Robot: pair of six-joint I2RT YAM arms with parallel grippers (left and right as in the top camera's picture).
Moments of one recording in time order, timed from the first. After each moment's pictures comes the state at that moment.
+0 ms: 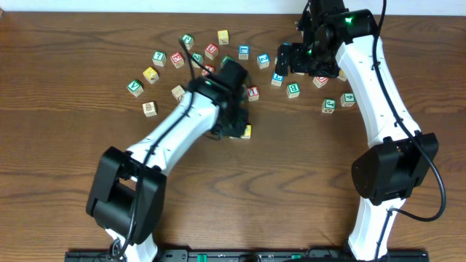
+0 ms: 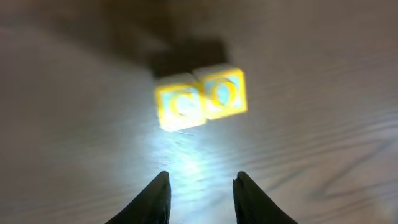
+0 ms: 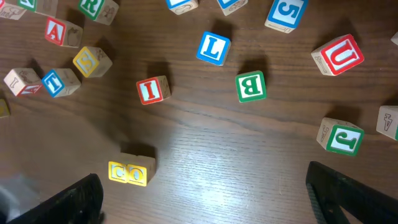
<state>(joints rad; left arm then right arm) -0.54 1.87 1.42 -0.94 0.16 -0.35 0.24 2.09 2.10 -1.28 -0.17 0.23</state>
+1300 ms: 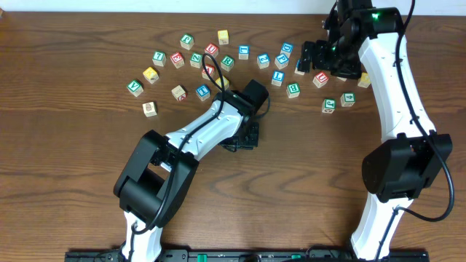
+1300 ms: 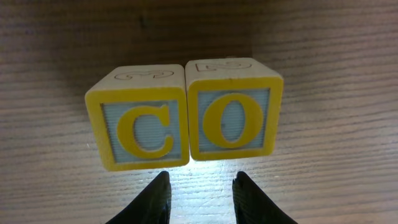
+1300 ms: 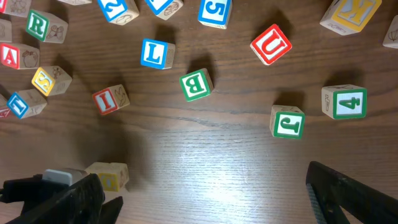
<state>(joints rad) -0.63 2.02 1.40 -0.85 0.09 -0.55 0.12 2.09 2.10 -1.32 -0.16 0.23</state>
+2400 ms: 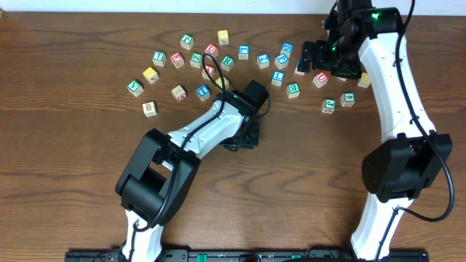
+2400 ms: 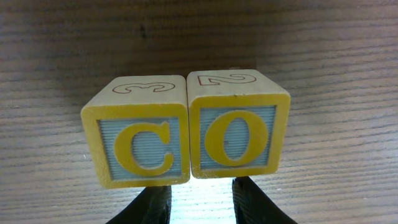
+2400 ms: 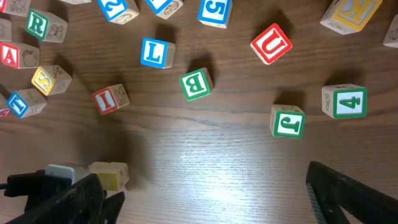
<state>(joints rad) -0.63 2.04 1.40 -0.83 0.08 -0.56 0.12 2.09 2.10 -1.32 -0.16 0.23</state>
